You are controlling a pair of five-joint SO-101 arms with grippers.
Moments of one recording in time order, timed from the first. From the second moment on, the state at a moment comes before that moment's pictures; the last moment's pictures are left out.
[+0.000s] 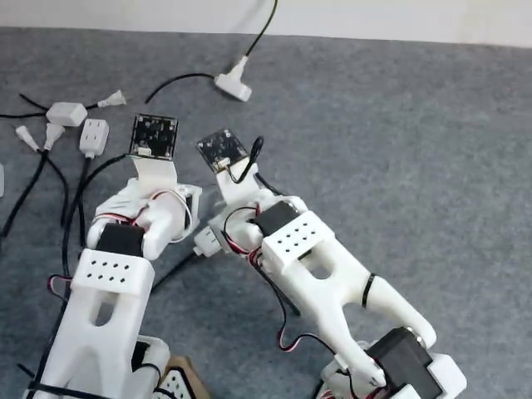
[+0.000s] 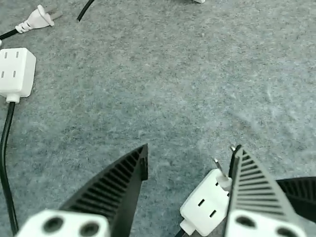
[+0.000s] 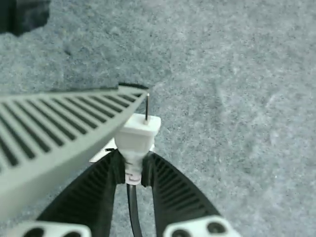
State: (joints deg) left arm 1.5 -44.4 55.4 42.9 1.4; right arm -42.6 -12.6 33.0 45.1 -2.5
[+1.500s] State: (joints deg) left arm -4.2 -45.1 62.1 37.1 -5.4; right arm -45.3 -22.6 33.0 52.1 0.0
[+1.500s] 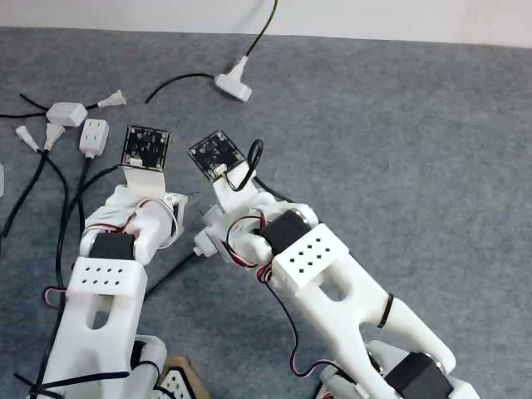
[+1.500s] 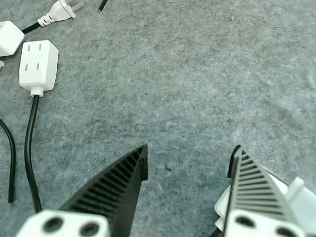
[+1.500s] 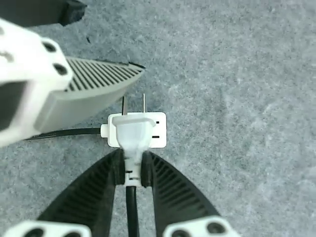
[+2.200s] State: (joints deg) left arm -3.7 -45.1 63.8 37.1 -5.4; right arm -50.5 -22.6 32.9 50.7 0.2
